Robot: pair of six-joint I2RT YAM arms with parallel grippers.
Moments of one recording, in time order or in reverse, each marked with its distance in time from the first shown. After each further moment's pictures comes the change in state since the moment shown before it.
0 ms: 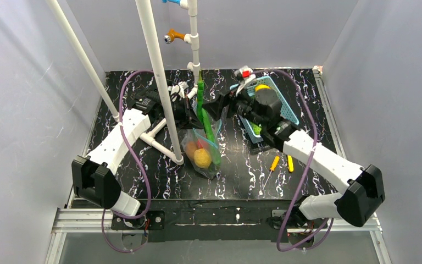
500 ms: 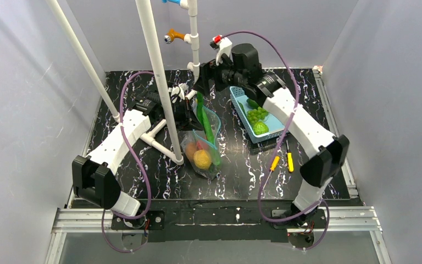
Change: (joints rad) left arm 0.000 -0.006 -0.028 0.008 0.006 0.001; right arm -0.067 0.401 0.824 -0.740 -0.108 -0.183
